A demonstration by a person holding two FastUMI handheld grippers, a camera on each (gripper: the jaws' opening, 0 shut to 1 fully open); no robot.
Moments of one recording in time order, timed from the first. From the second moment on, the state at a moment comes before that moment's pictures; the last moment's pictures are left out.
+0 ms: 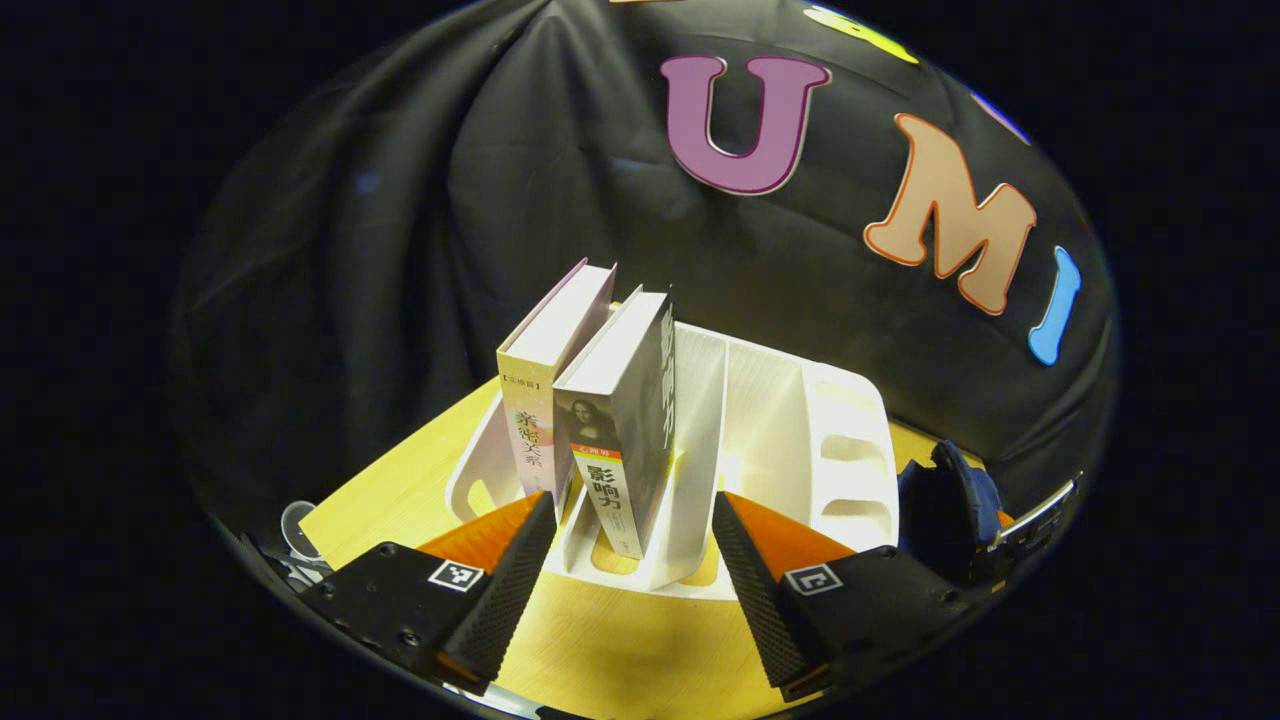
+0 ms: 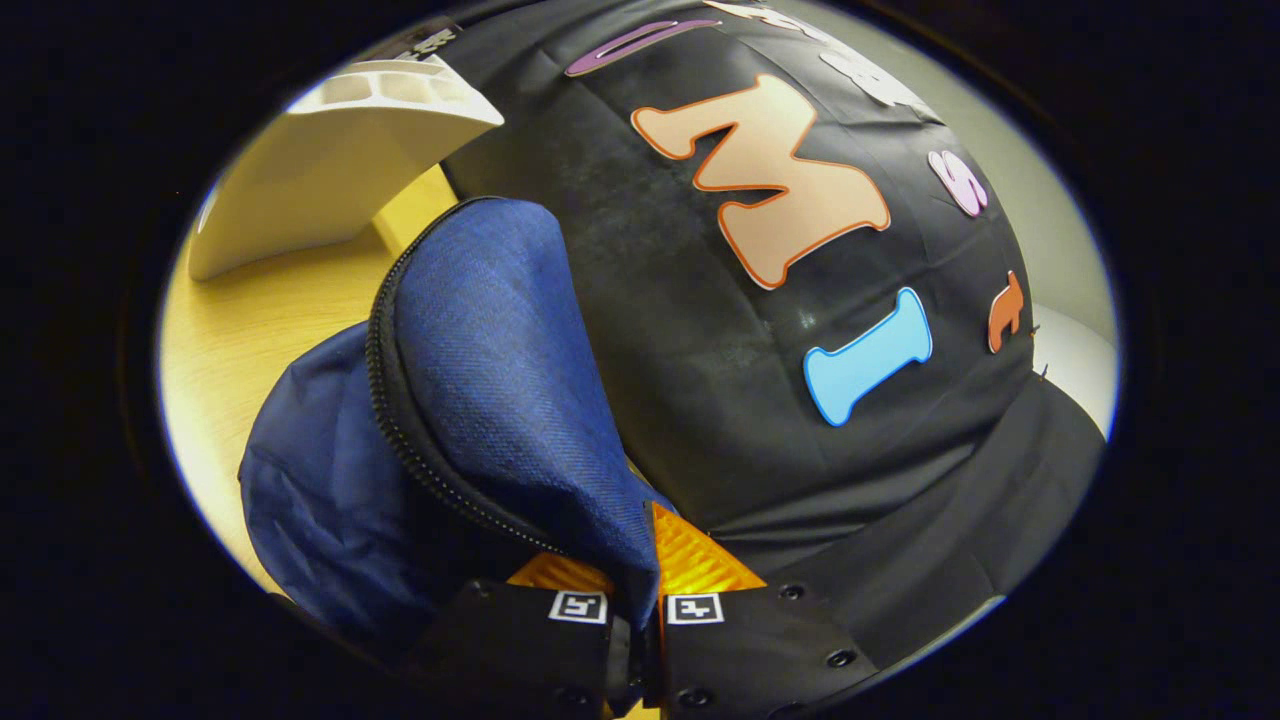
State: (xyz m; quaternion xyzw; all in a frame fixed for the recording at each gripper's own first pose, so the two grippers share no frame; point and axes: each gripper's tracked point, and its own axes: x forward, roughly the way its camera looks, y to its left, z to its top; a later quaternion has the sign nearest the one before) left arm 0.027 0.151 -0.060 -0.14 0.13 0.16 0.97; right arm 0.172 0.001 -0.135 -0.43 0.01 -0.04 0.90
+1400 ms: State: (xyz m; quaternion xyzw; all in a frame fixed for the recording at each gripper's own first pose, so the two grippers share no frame) left arm 0.075 0.158 -0.031 -0.10 0.26 0.12 0.95; right arm 0.171 -0.032 -0.102 -0.38 0.02 -0.06 0.92
